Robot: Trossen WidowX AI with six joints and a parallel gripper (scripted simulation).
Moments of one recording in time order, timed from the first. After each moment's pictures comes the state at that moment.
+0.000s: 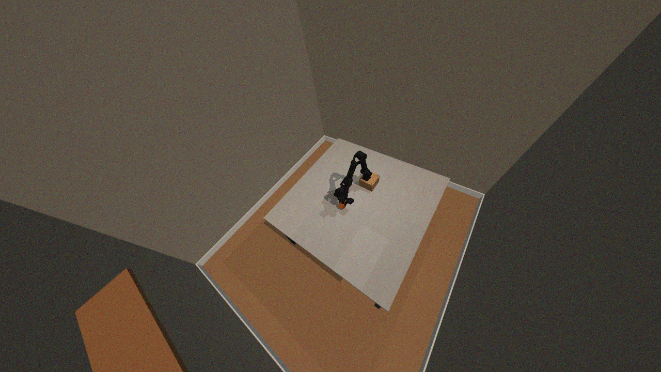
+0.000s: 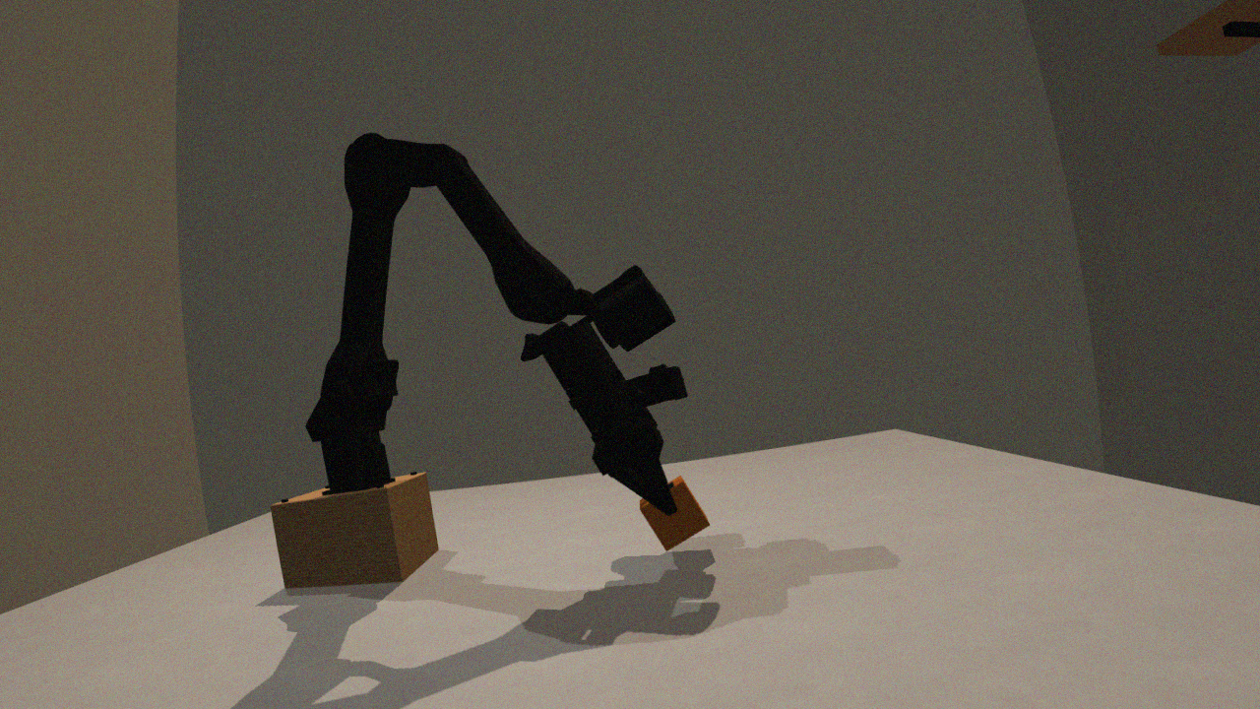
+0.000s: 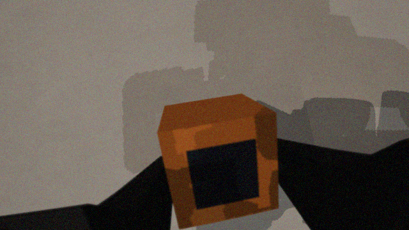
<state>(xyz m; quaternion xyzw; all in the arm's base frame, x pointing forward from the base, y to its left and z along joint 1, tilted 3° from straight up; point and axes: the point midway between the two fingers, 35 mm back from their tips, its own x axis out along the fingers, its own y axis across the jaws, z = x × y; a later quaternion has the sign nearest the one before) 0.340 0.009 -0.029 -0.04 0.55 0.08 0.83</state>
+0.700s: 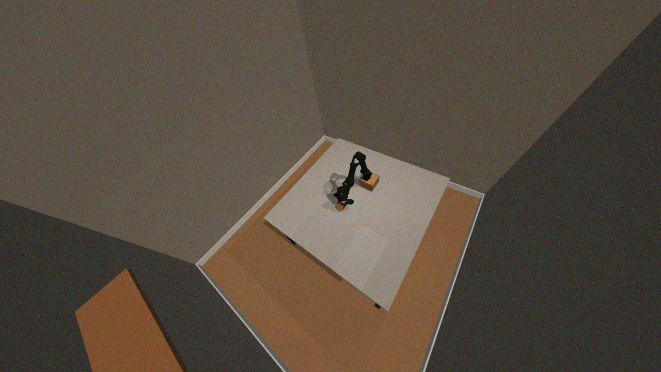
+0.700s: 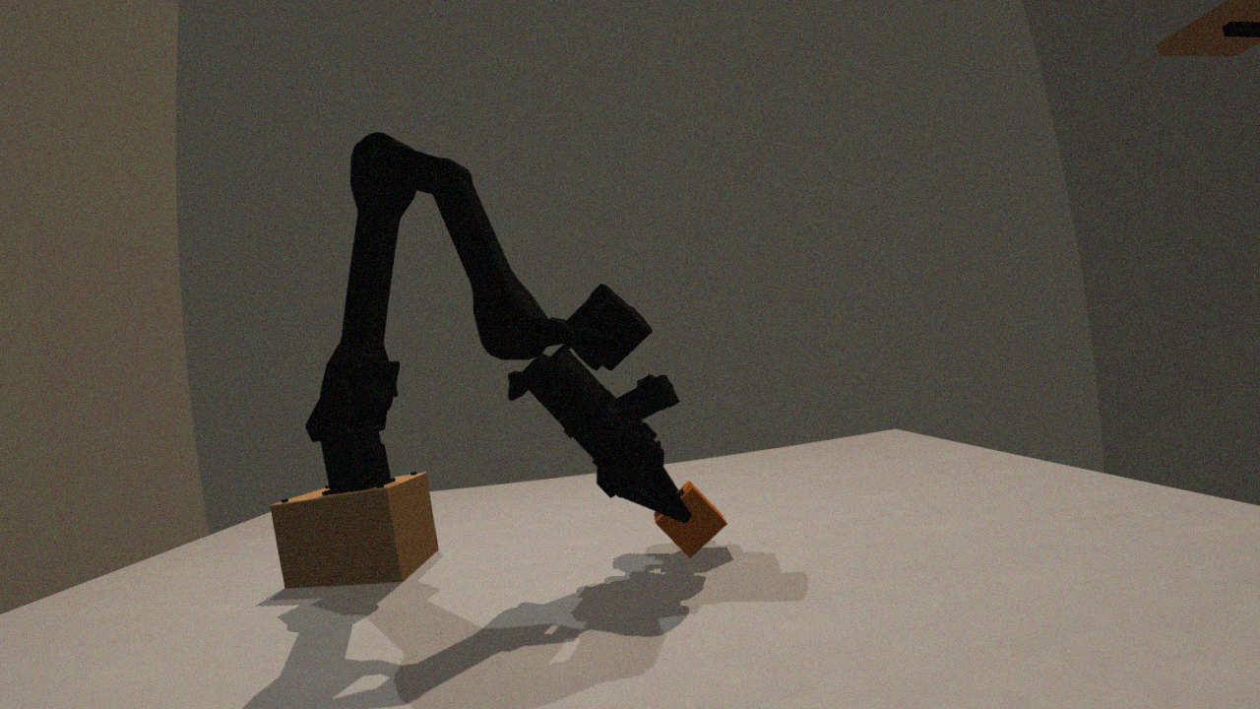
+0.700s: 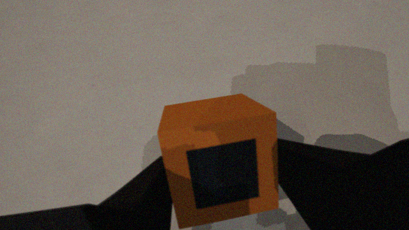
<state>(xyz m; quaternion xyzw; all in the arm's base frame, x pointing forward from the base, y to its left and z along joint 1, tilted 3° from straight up) 0.347 0.009 -0.042 -0.04 0.47 0.08 0.88</state>
